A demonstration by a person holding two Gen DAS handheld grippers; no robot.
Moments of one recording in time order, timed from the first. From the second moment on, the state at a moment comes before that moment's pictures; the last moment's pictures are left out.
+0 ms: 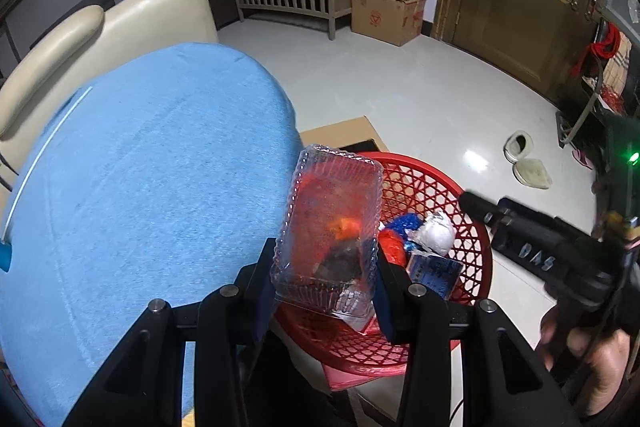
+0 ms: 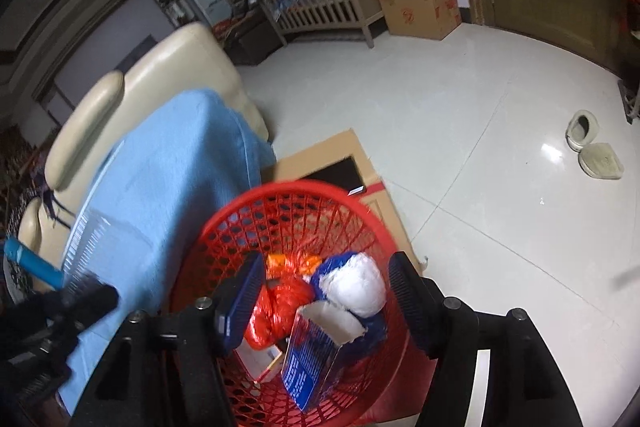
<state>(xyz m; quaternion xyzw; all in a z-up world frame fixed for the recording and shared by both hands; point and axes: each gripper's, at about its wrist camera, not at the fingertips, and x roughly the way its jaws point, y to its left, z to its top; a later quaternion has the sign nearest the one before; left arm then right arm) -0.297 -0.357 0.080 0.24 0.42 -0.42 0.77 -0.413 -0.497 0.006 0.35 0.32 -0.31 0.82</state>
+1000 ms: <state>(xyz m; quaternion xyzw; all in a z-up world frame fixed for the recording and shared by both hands) -0.307 -0.387 0.064 0.27 0.43 -0.43 0.75 -0.433 -0.510 0.044 0.36 0.25 -0.32 0.84</state>
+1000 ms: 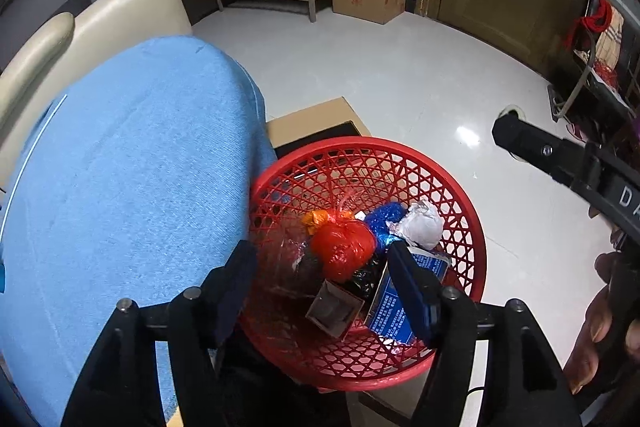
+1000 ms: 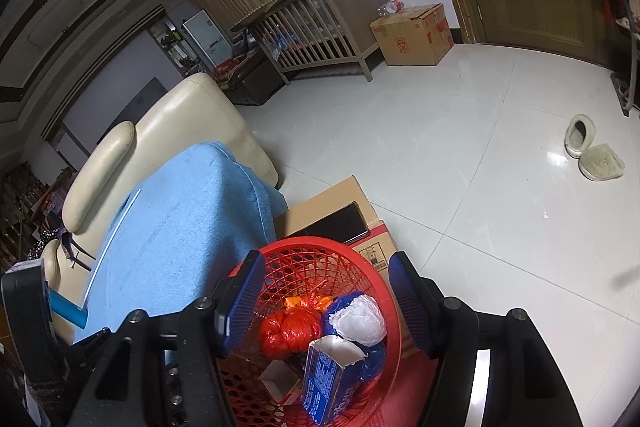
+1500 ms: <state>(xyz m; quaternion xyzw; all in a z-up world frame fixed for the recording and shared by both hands) -0.281 -0.352 0.076 0.24 0.42 -0.39 0.78 -0.413 -0.492 0.043 0.34 0.28 -0.32 0.84</state>
